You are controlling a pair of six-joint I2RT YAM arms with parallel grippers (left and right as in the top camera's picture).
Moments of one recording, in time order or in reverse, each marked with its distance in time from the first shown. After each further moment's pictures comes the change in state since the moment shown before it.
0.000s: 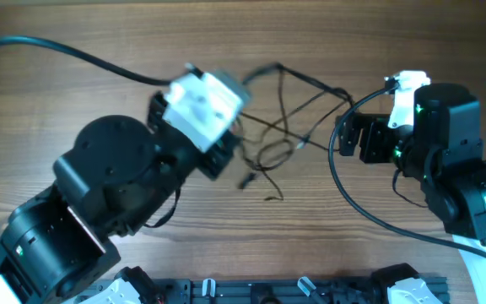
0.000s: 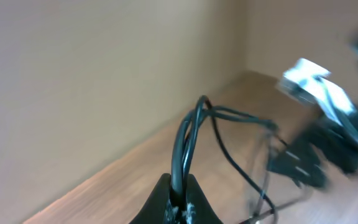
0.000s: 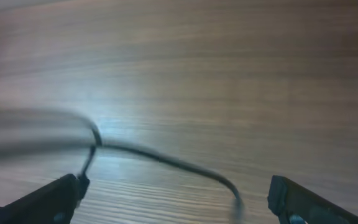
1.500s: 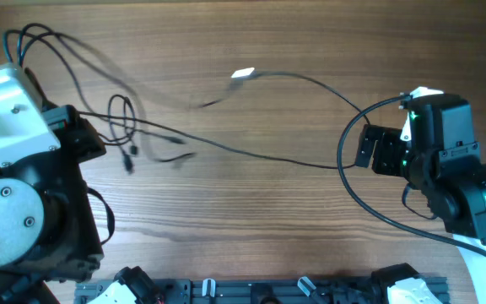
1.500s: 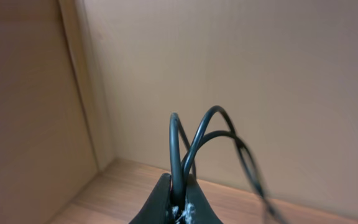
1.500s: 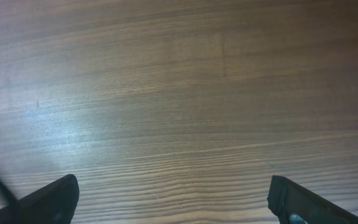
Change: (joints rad) left arm 0.001 -0.142 0.000 0.037 -0.976 -0.116; right arm -0.006 0.000 0.000 -0.177 0.187 0.069
